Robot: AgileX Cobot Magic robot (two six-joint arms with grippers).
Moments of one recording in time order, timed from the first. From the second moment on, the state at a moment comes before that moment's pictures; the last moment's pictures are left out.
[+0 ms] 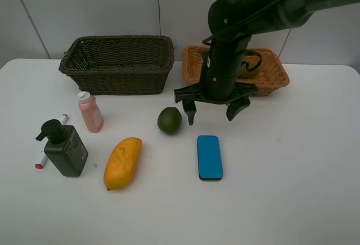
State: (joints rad) left arm 0.06 -0.01 -0.50 -0.09 1.05 0.13; right arm 0.60 2.01 -1.38 -0.08 0.97 0.53
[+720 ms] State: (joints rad) left arm 0.06 -0.01 -0.50 -0.09 1.05 0.13; right arm 0.62 2.00 -1.19 -0.03 0.79 0.62
